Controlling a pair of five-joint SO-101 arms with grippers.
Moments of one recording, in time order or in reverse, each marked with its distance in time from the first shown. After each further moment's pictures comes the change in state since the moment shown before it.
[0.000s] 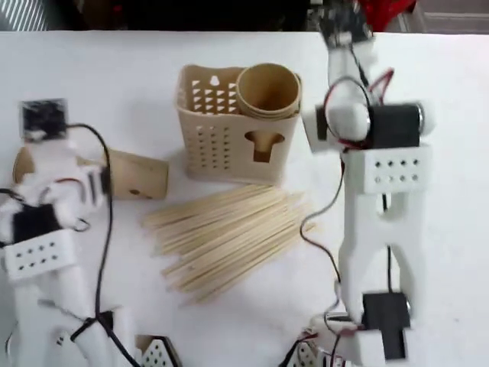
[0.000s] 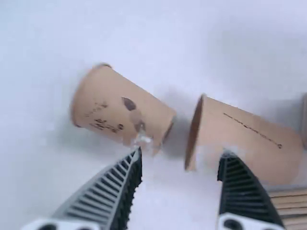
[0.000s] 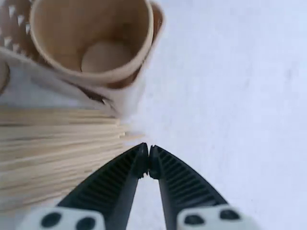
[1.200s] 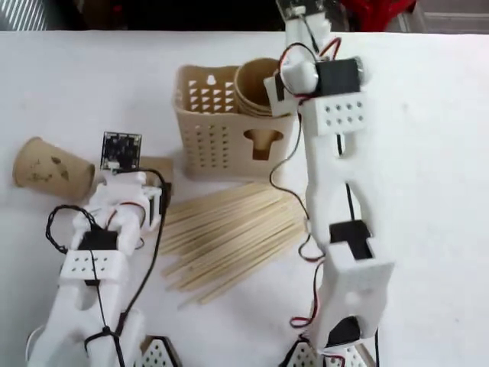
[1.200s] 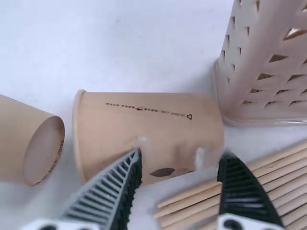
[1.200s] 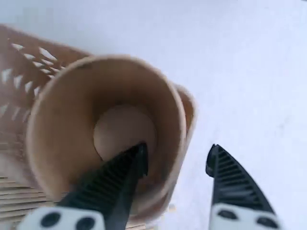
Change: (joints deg) left arm 19.1 -0.3 29.1 -31.5 5.1; right arm -7.4 36.1 -35.4 -0.9 -9.4
